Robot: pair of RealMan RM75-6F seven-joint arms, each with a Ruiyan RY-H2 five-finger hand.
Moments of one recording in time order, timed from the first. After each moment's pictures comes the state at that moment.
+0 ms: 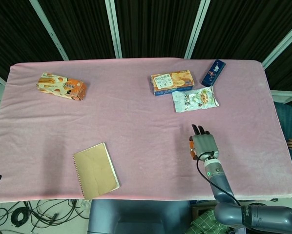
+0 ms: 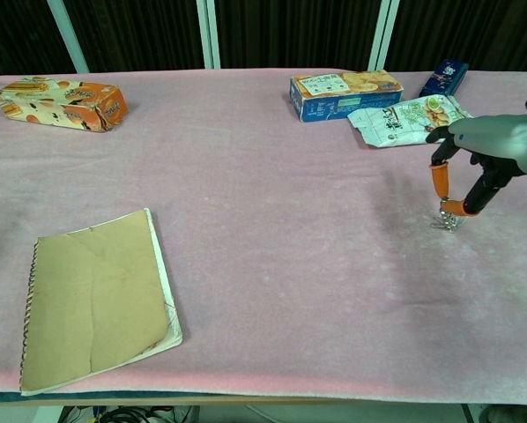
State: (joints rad) left arm 0.02 -0.96 -0.02 -1.74 1.47 1.54 -0.03; right arm 0.77 -1.42 0.14 -1.84 -0.56 1.21 -0.77
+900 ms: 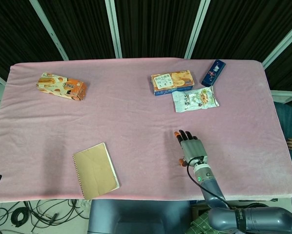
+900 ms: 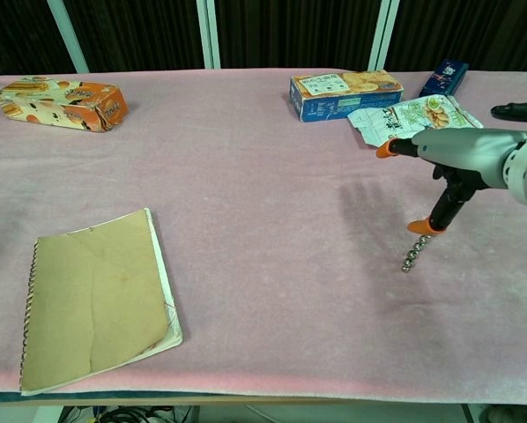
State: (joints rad) left arm 0.03 -0.96 -0.02 -1.74 1.48 1.55 -0.03; right arm 0.79 -1.47 0.14 -1.92 -0.55 1.23 -0.78
